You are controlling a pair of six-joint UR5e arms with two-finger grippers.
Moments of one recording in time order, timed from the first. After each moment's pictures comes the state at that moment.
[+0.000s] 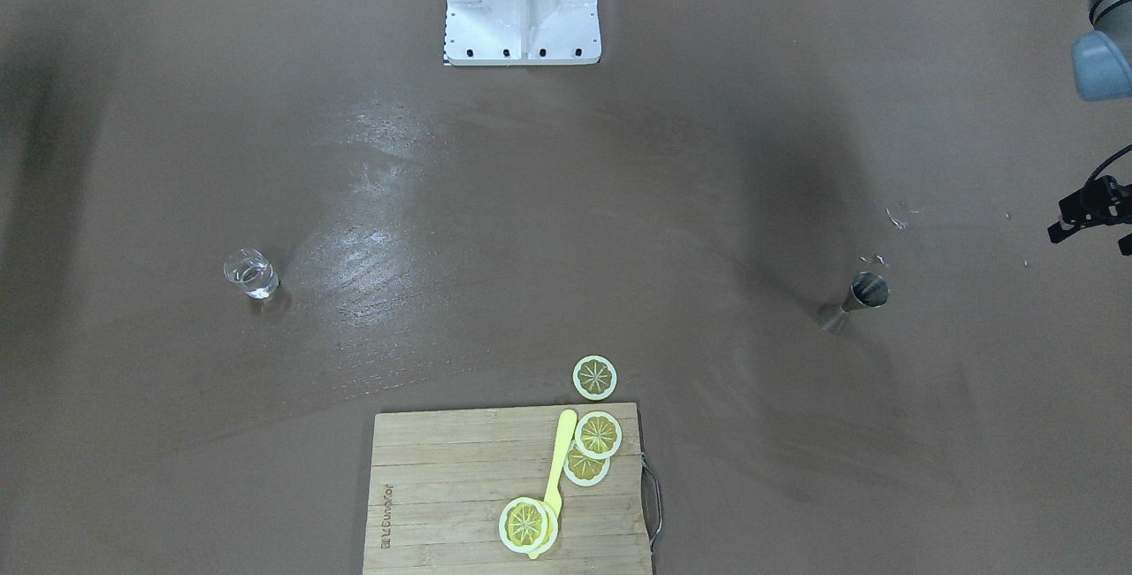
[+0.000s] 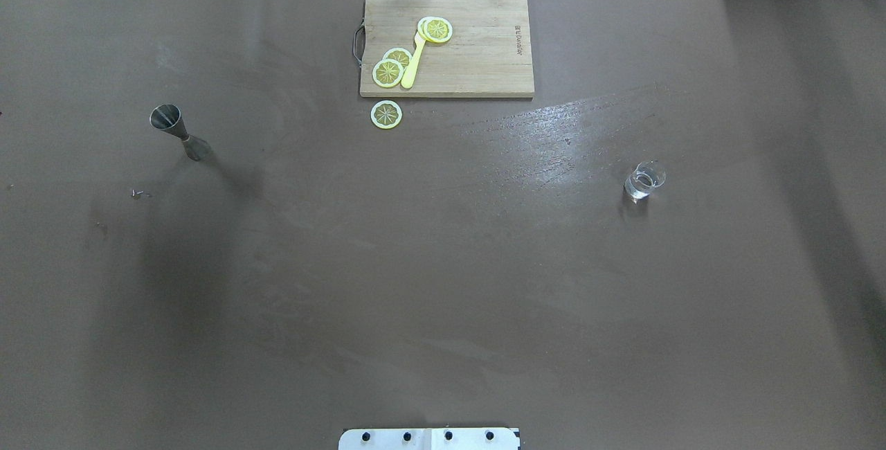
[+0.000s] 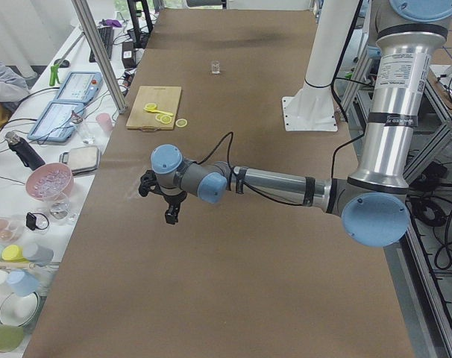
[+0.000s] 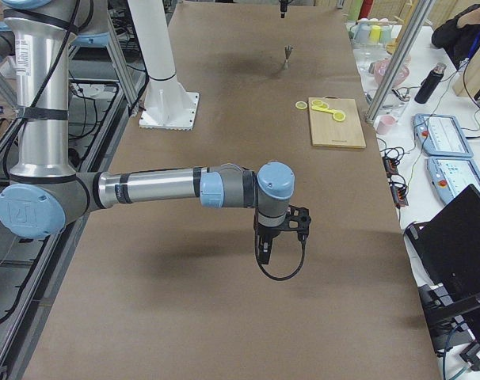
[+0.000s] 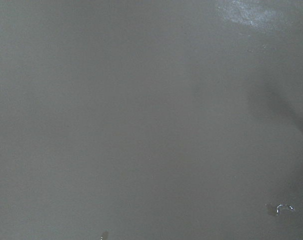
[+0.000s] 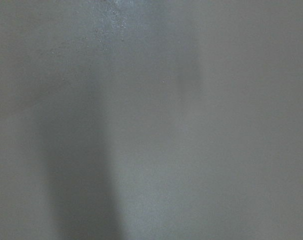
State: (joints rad) left arm -1.34 -1.69 -1.56 -1.82 -2.39 -0.23; right arm 1.52 -1.64 1.76 -1.66 2.29 0.13
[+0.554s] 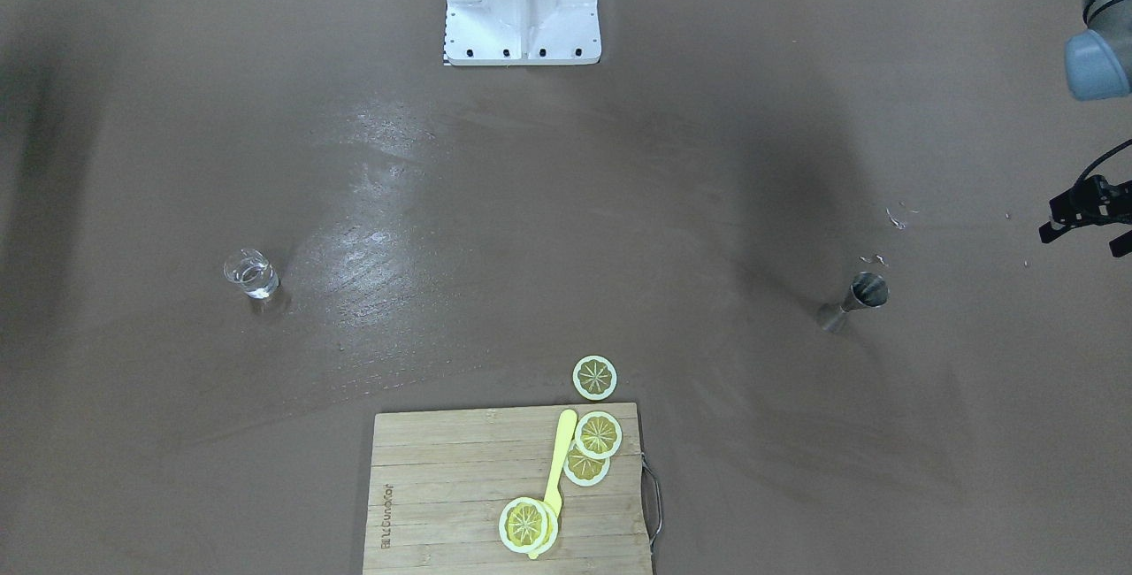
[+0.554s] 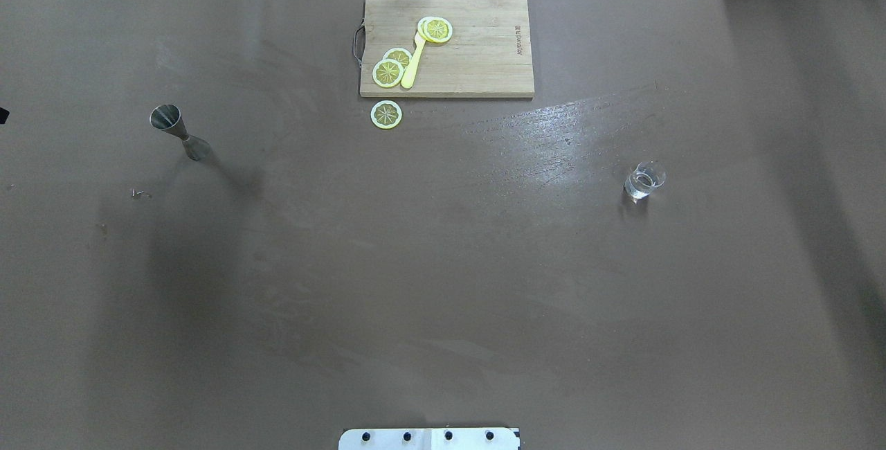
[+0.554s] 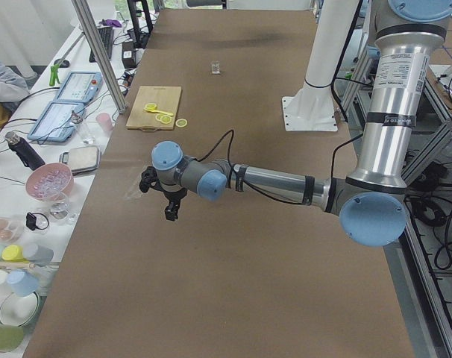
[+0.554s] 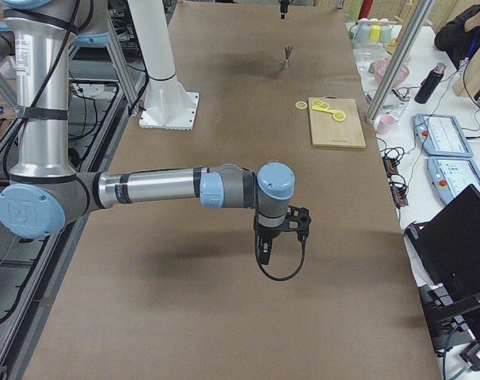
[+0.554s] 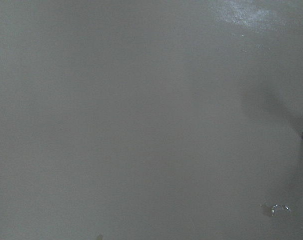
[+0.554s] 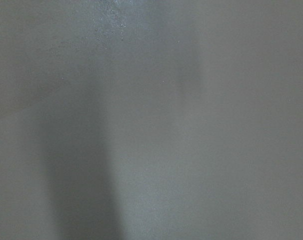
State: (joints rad) left arm -1.33 -1.69 -1.58 -1.83 -2.39 -0.23; right arm 1.52 -1.64 1.76 -1.66 2.29 0.13
